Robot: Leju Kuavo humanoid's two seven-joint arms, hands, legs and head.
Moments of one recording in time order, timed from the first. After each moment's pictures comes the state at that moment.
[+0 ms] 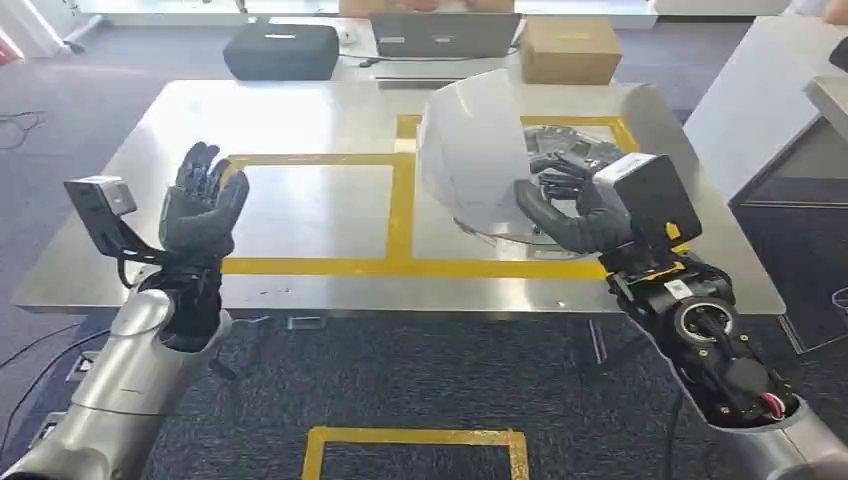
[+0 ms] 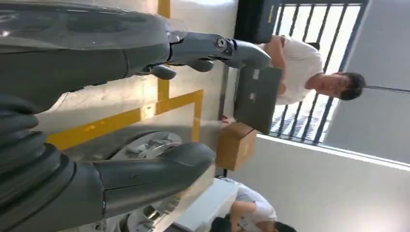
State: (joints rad) left arm -0.45 0.05 -0.32 -1.47 0.10 0.17 -0.47; right arm -0.58 -0.09 0.51 -1.44 0.02 0.01 -0.18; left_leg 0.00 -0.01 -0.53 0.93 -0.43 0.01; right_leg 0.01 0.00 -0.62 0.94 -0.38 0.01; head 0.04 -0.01
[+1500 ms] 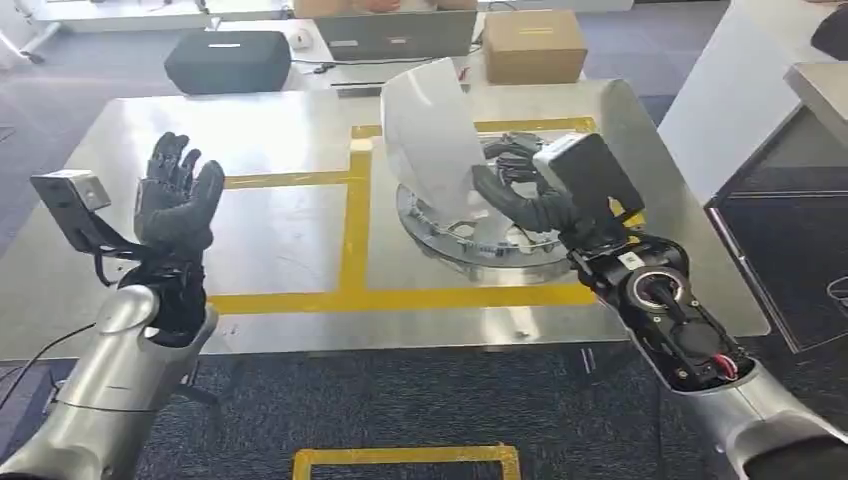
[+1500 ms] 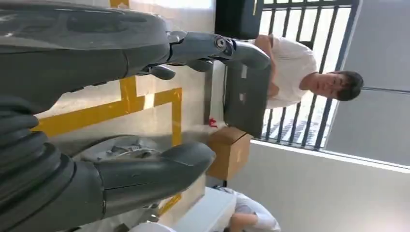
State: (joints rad) left arm -0.49 0.05 -0.32 -1.46 0.07 0.21 -0.48; right arm -0.66 -0.03 0.54 -1.30 0.06 0.04 -0.22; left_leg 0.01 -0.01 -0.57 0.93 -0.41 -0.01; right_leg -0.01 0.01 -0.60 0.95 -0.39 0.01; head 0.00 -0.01
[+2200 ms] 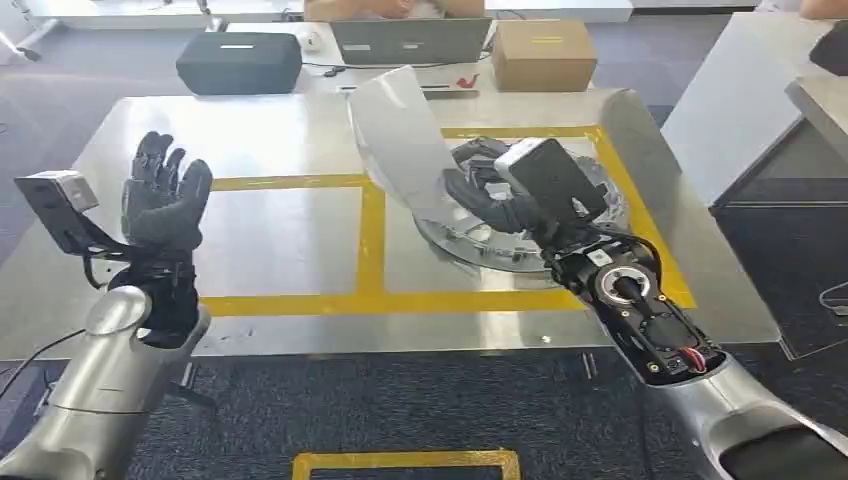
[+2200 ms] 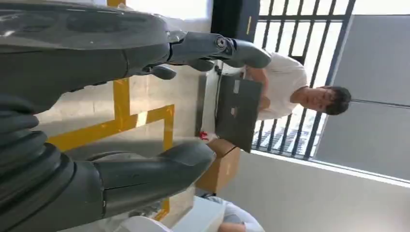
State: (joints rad) left arm -0.49 0.06 -0.32 -1.48 0.06 0.24 -0.48; right arm -0.69 0.02 0.56 -1.21 0.10 0.05 -0.27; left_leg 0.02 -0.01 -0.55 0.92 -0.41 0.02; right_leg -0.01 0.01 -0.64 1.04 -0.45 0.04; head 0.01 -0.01
